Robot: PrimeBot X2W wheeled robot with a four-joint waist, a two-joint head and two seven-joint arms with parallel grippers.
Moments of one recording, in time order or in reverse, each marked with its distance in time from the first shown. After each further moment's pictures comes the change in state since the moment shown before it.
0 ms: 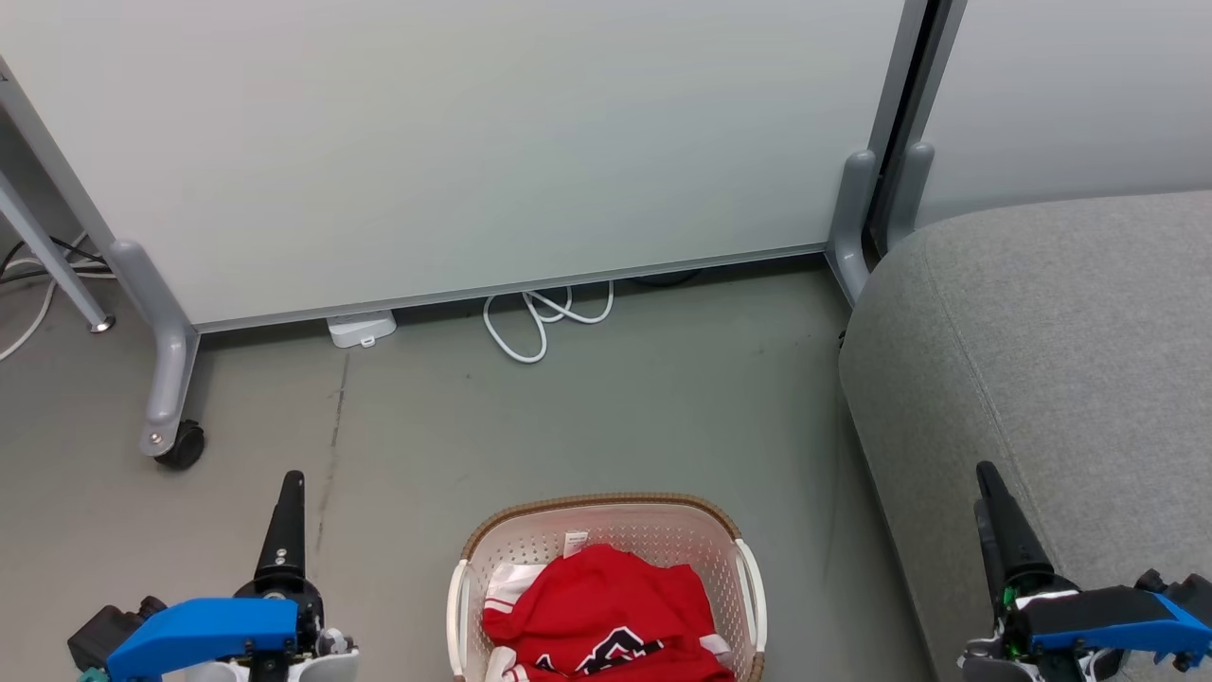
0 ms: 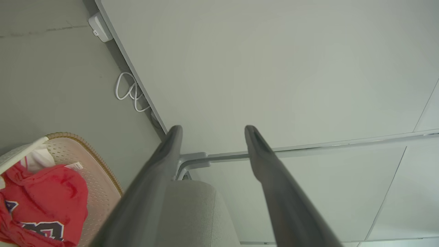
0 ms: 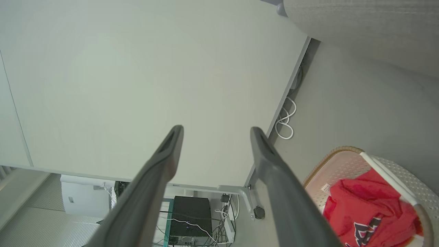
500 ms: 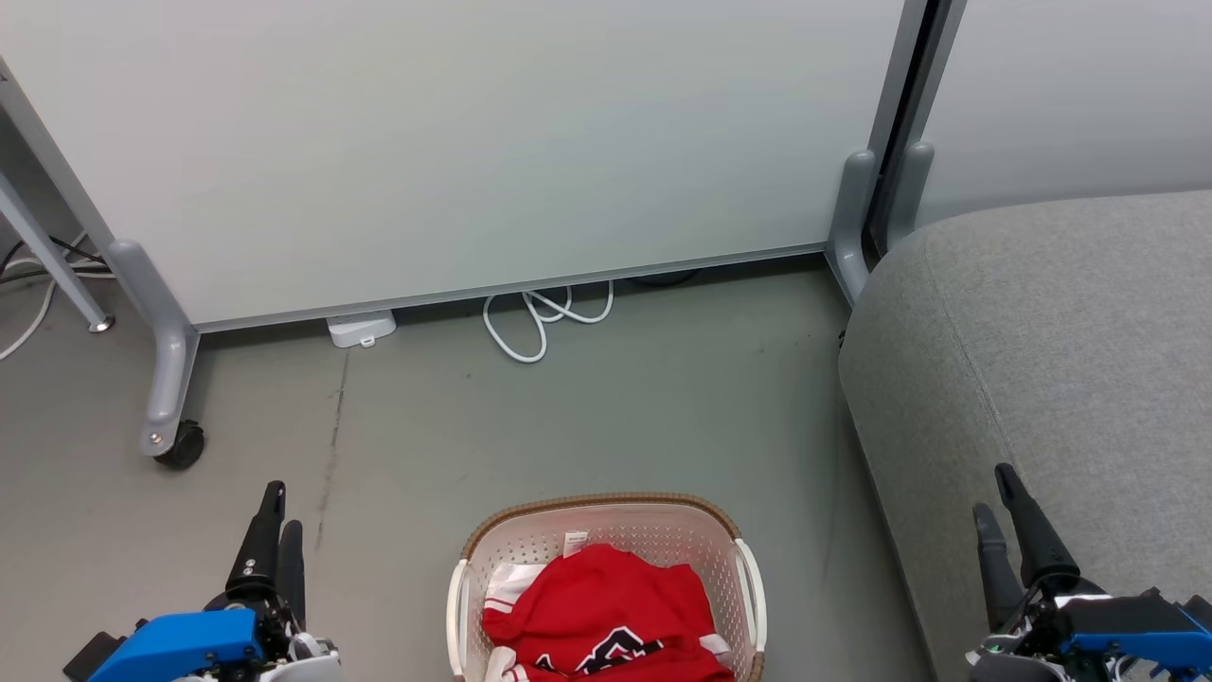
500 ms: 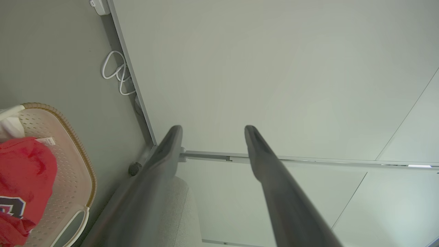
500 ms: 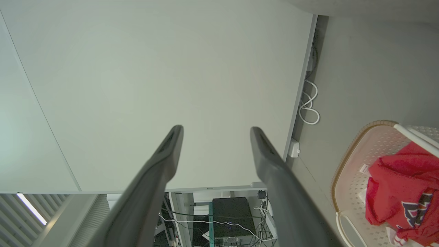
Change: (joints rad) left arm 0.003 -0.001 0.047 0.021 -0.203 -0.018 0.070; right arm 0.004 0.000 -0.031 0.001 0.244 0.000 0.069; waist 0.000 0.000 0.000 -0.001
